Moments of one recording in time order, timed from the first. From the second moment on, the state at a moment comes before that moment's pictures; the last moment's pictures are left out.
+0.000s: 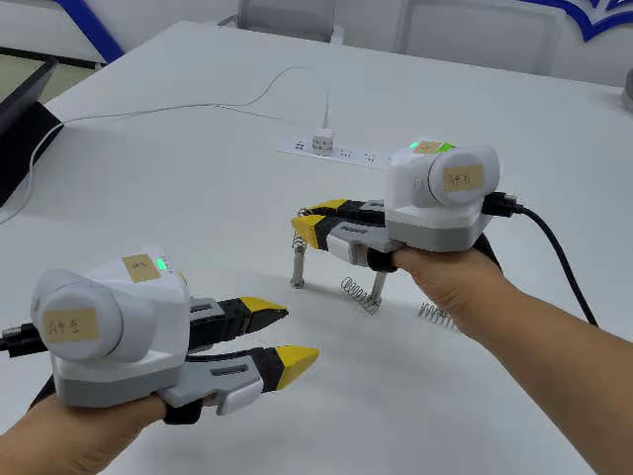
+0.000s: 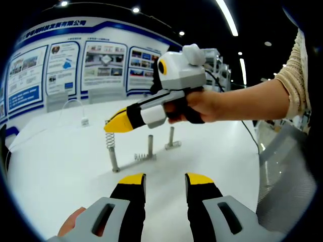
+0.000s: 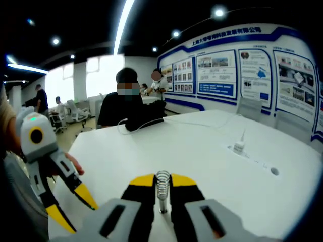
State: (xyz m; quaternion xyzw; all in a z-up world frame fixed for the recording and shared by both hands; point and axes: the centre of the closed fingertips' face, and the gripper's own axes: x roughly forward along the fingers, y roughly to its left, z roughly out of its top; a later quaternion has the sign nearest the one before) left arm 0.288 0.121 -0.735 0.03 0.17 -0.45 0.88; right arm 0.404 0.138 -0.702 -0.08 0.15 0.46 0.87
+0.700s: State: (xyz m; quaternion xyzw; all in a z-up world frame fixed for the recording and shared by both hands) left arm 0.288 0.122 -0.738 0.03 0.18 -0.45 0.87; right arm 0.406 0.138 -0.734 -0.07 0.17 0.45 0.87
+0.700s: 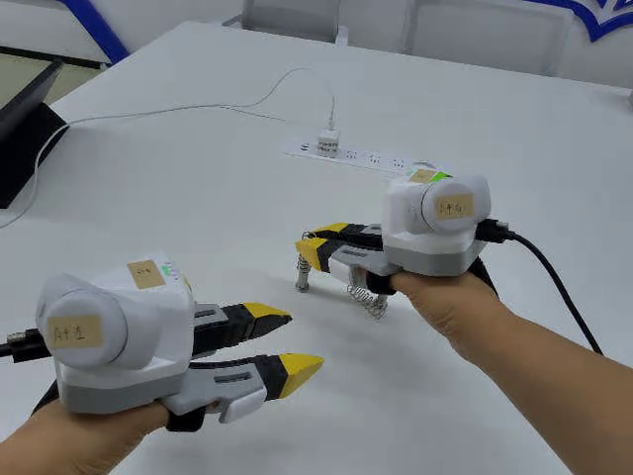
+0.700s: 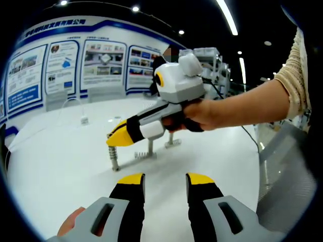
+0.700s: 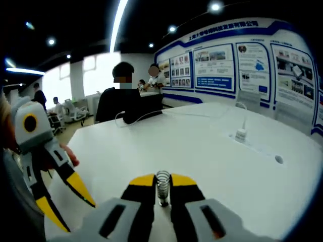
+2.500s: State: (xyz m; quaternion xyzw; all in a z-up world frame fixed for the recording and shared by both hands) left arm 0.304 0.144 -0.740 0.04 0.18 -0.40 0.90; right arm 0.375 0.108 -0.743 -0.11 0.19 0.43 0.88
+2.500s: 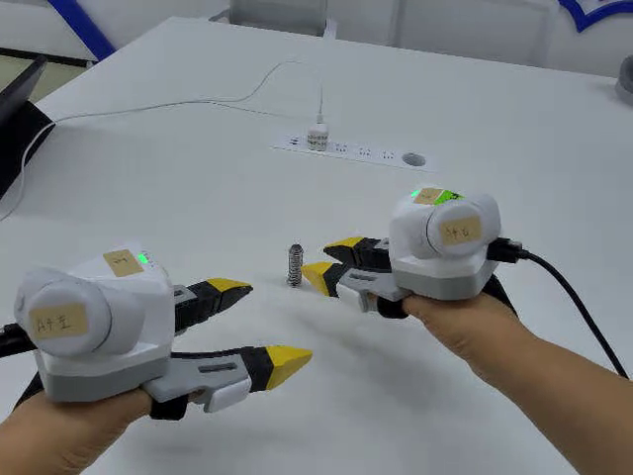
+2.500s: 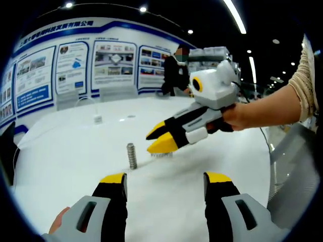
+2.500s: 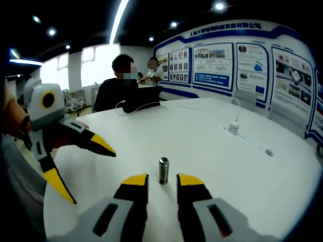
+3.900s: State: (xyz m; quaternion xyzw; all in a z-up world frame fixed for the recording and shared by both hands) left arm 0.306 0.151 -0.741 0.04 0.18 -0.38 0.91; right arm 0.370 0.048 -0.793 -0.12 0.27 0.33 0.89
